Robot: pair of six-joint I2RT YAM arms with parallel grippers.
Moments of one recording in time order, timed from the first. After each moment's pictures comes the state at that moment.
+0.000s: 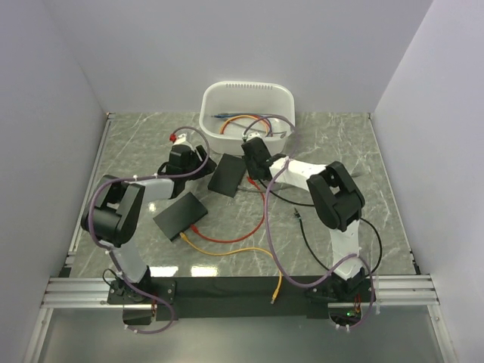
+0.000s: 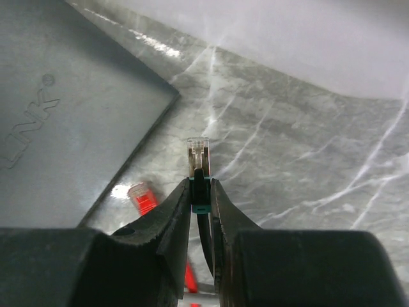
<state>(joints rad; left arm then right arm) -0.34 1.74 0.84 0.38 0.03 -0.65 0.62 2.05 1.38 -0.21 0.28 0.18</state>
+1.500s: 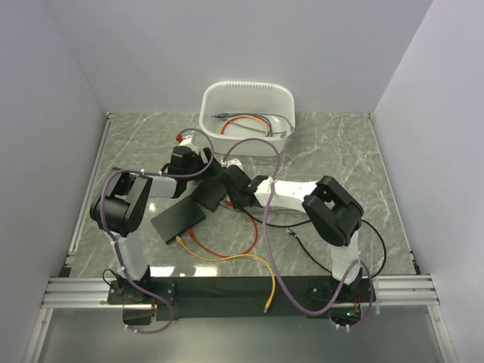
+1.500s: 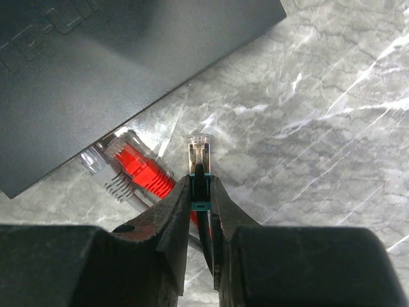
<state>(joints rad) -0.33 1.87 0.88 0.49 0.15 -0.56 0.88 1.94 1.24 -0.30 0.28 0.39</state>
